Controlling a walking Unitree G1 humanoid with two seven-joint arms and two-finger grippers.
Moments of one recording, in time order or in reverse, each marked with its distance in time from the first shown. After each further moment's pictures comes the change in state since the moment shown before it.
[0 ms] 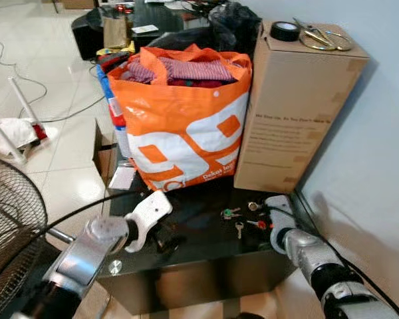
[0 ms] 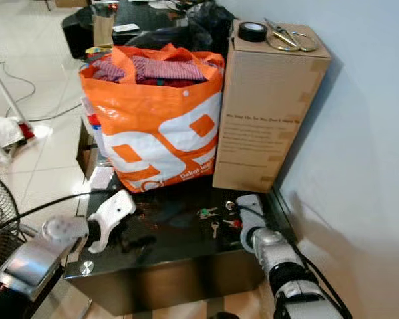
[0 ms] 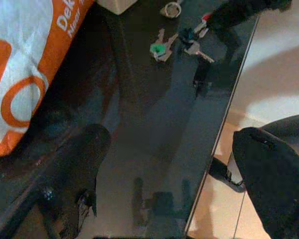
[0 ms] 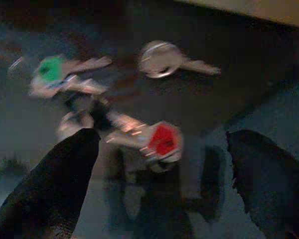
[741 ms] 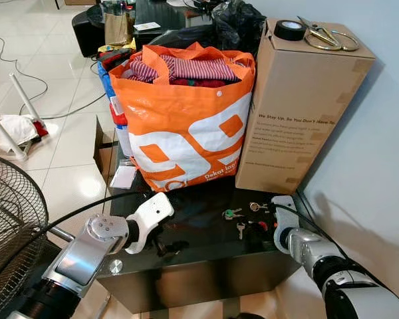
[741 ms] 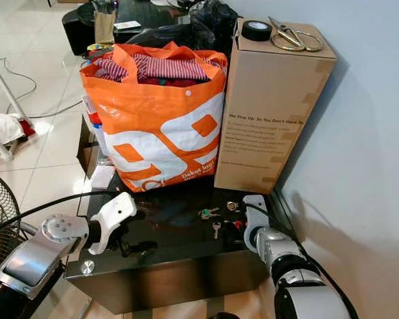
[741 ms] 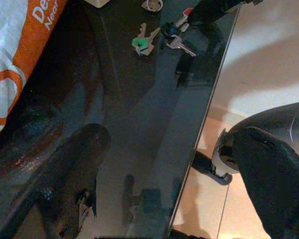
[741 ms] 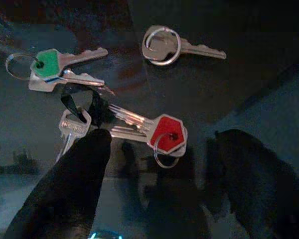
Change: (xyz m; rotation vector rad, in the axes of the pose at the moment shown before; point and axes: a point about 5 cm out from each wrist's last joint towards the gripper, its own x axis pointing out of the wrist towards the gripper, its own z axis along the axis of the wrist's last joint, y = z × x) left arm -0.001 -0.006 -0.001 -0.003 0.013 -0.076; right arm 0.002 -0.001 -0.006 0.055 0.066 0.036
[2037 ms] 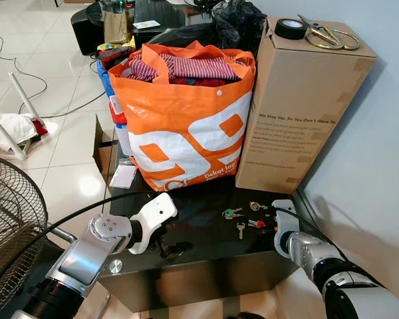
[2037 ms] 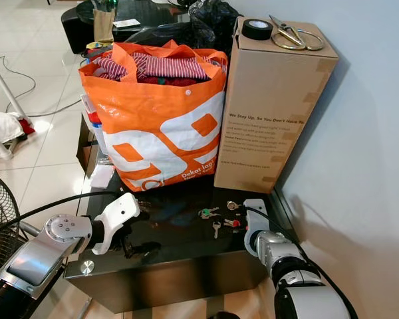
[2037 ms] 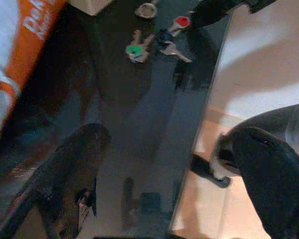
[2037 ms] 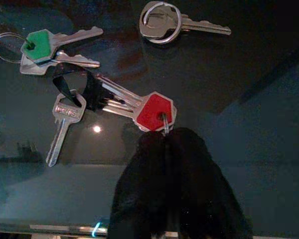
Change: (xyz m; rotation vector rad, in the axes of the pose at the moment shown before) left arm 0.004 -0.001 0.005 0.040 -0.029 0.008; right arm -0.001 -0.004 -0.006 0.014 0.025 0.002
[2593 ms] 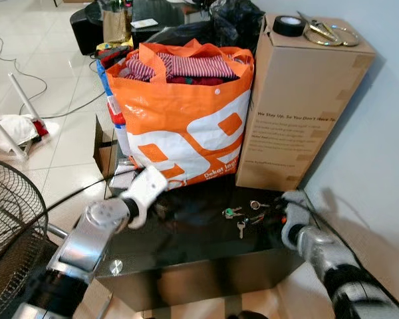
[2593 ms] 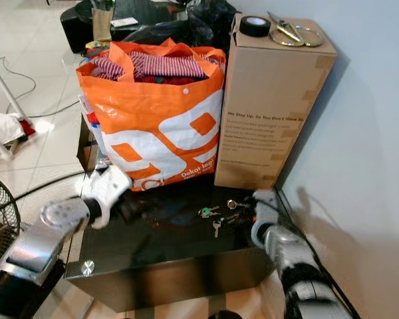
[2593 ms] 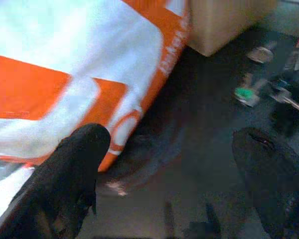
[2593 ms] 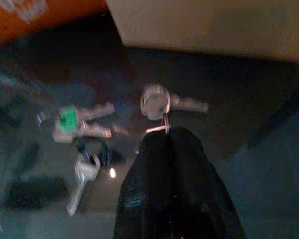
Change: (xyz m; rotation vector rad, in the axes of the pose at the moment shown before) left arm -0.014 0.034 0.022 -0.025 -0.092 0.385; right arm -0.017 -0.009 0.024 0.047 -0.229 0.071
